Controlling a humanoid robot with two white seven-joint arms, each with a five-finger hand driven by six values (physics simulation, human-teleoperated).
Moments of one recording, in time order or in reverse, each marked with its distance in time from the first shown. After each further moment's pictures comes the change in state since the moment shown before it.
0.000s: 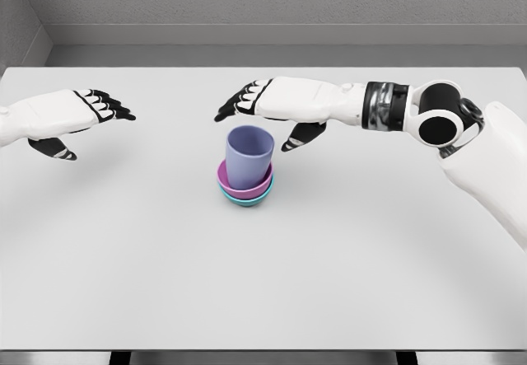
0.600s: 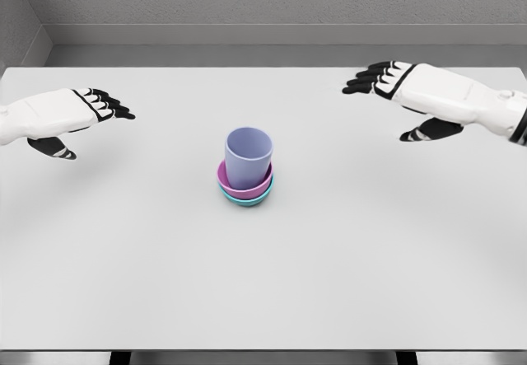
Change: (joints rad) left arm 0.000 0.000 0.004 0.002 -0.001 0.000 -0.002; right arm 0.342 -0.286 -0.458 -0.120 -0.019 -0.139 0.000
